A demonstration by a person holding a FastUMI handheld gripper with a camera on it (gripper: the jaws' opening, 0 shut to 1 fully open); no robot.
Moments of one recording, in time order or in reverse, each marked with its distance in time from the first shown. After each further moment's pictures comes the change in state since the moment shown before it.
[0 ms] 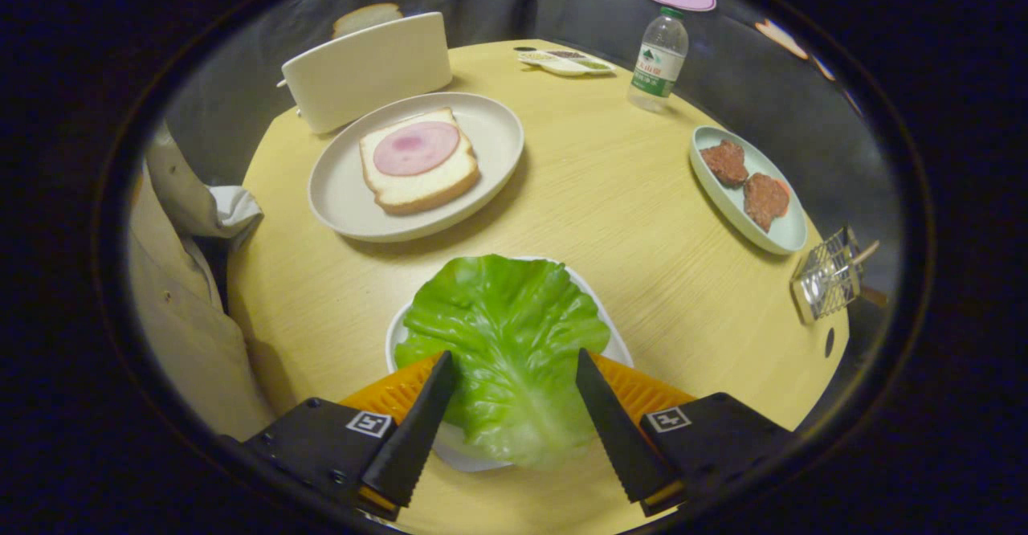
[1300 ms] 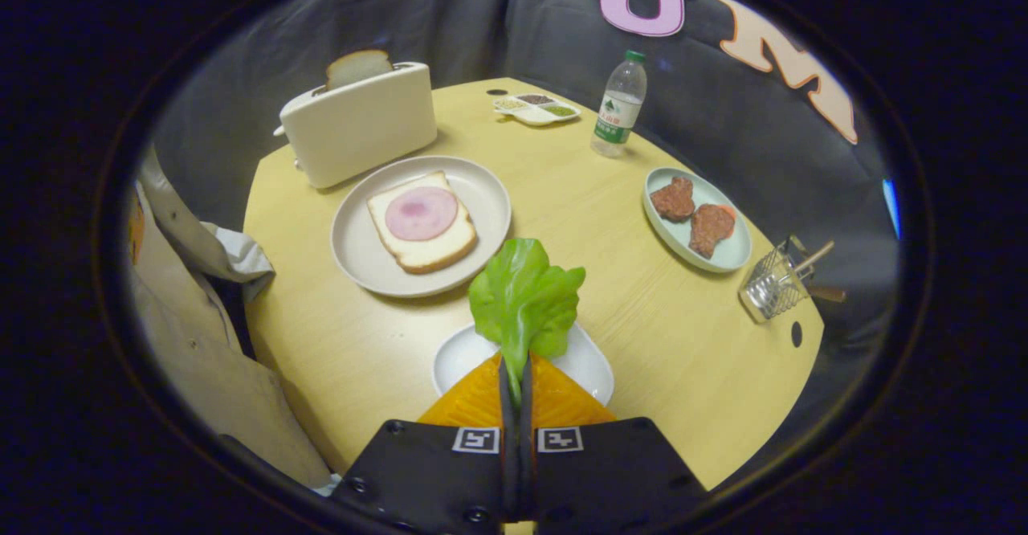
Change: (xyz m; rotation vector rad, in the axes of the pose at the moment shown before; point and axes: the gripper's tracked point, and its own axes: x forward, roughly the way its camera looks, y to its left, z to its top) arm -0.066 0.016 0.047 0.038 -0.148 -0.135
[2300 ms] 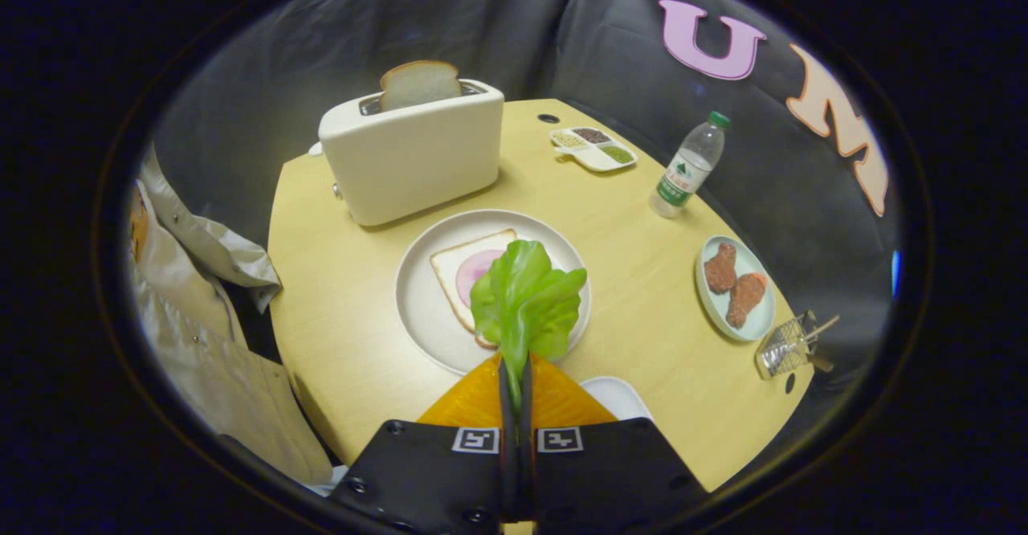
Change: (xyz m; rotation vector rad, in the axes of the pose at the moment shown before) arm 0.018 0.089 0.074 -0.100 -0.020 0.056
